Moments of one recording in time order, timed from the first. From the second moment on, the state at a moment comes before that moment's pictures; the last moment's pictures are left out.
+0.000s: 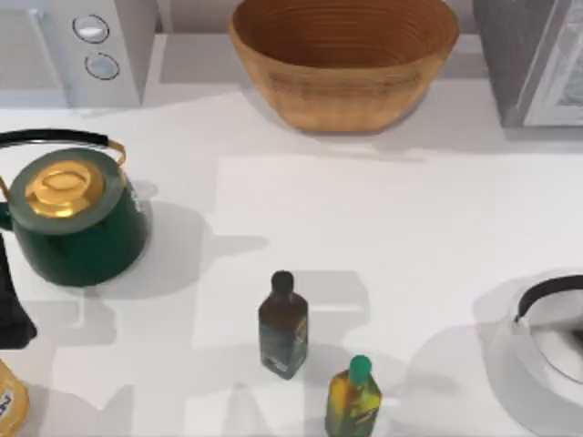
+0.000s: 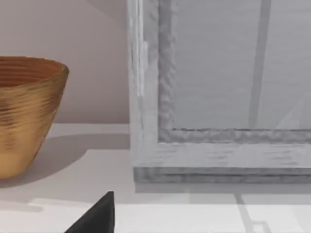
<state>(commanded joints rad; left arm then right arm) 0.00 0.00 0.00 0.00 0.00 0.00 0.00 0.00 0.00 0.00 0.00 0.00</state>
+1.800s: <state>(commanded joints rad) 0.00 0.00 0.00 0.00 0.00 0.00 0.18 1.31 1.72 -0.41 0.19 0.02</state>
